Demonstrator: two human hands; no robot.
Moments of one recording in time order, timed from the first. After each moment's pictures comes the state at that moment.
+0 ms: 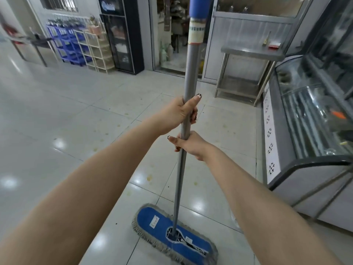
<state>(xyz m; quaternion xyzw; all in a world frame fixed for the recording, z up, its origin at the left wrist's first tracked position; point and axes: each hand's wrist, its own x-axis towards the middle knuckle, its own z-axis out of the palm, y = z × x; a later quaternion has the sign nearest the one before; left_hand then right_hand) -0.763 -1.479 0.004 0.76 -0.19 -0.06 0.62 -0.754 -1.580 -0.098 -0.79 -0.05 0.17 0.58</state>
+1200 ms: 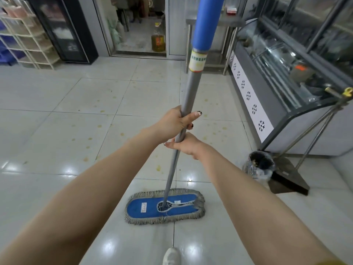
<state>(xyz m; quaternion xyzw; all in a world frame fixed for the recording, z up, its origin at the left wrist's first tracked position) -0.714 -1.236 -0.055 0.77 -0.25 -0.19 0.55 -0.740 -1.330 -0.138 -0.81 0.15 0.14 0.55</state>
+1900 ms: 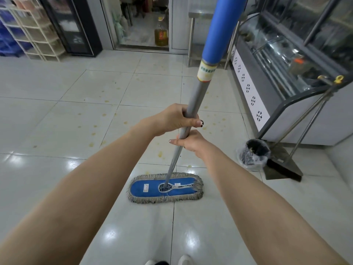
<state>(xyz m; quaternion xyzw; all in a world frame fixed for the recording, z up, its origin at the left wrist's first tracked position) -0.820 -1.187 -0.053 0.77 -0.30 -0.27 0.49 -0.850 -1.295 -0.155 -0.80 0.22 0.11 0.54</state>
